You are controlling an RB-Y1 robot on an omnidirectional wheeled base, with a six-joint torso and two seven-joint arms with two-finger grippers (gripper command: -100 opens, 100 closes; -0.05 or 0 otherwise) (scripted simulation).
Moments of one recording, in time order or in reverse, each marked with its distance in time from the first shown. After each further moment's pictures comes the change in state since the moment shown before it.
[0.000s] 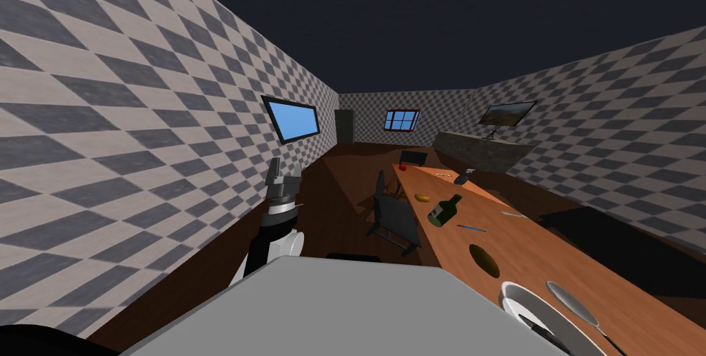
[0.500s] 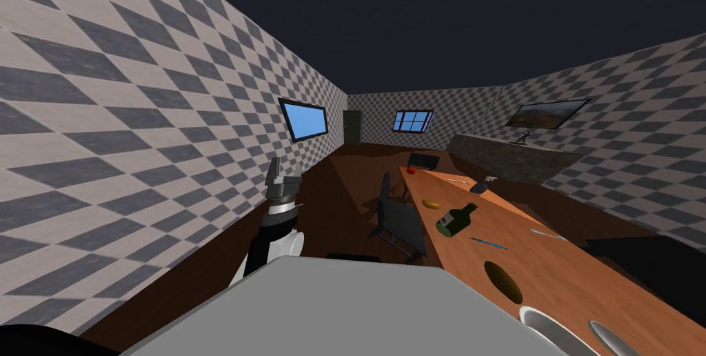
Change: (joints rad) left arm 0.000 0.000 0.000 0.000 0.000 0.000 0.000; right arm 0.122 0.106 -0.117 -0.049 0.059 0.015 -0.011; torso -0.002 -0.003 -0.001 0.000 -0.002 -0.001
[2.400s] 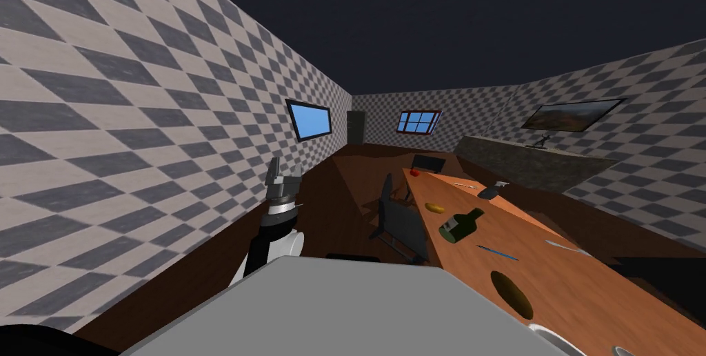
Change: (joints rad) left arm 0.000 0.000 0.000 0.000 0.000 0.000 0.000; right arm 0.104 0.074 -0.091 -0.045 0.042 0.027 -0.013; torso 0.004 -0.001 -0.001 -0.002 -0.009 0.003
